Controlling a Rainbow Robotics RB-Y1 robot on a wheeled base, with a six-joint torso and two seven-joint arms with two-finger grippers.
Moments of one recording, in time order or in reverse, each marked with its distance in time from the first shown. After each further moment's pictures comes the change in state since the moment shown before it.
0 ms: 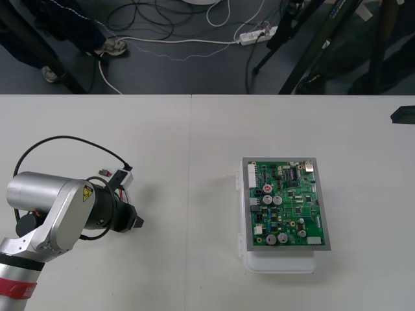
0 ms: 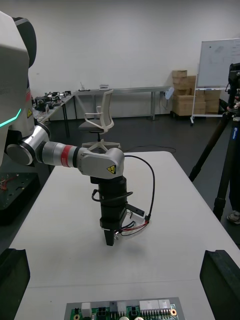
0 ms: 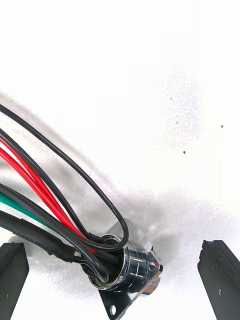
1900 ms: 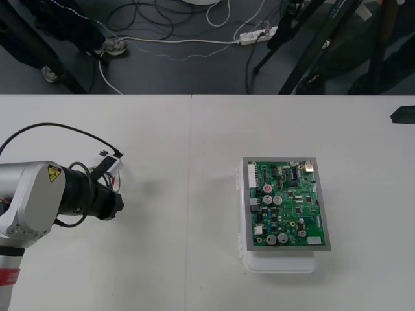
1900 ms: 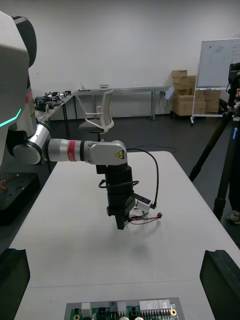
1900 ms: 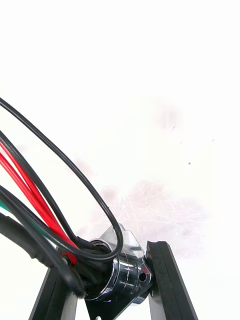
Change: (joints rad) right arm 0.000 0.000 0.000 0.000 0.000 0.000 0.000; left arm -0.033 -0.001 0.175 0.008 0.146 -0.031 -0.309
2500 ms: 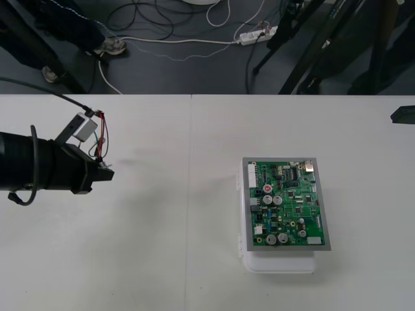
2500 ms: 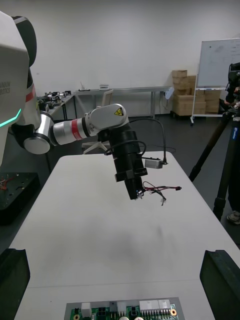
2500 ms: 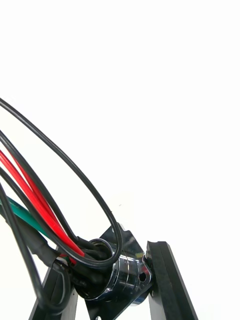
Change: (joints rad) right arm 0.000 0.000 0.000 0.000 0.000 0.000 0.000; left arm -0.005 0.173 0.153 -0.228 0.492 -0.088 0.000
